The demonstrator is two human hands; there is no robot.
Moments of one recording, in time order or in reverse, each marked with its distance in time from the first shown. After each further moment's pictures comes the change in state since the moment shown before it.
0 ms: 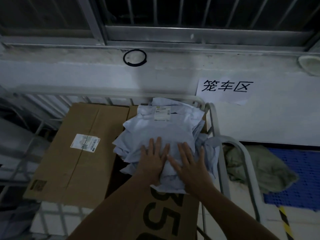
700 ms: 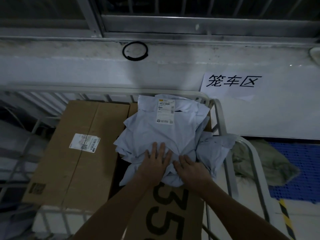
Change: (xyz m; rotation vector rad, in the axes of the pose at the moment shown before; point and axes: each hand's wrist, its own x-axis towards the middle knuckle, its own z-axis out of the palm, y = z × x) left_hand 0.012 -0.020 0.052 -0.024 0.302 0.158; right_hand 0.018 -0.009 0.036 0.122 0.139 -0.109
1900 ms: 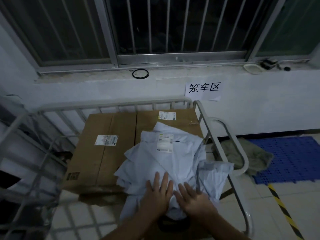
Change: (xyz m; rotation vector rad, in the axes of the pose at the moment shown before) left_hand -0.273 0.092 -0.045 0.086 0.011 0.029; right_hand -0.175 -0.247 -0.052 -0.152 0.188 0.061
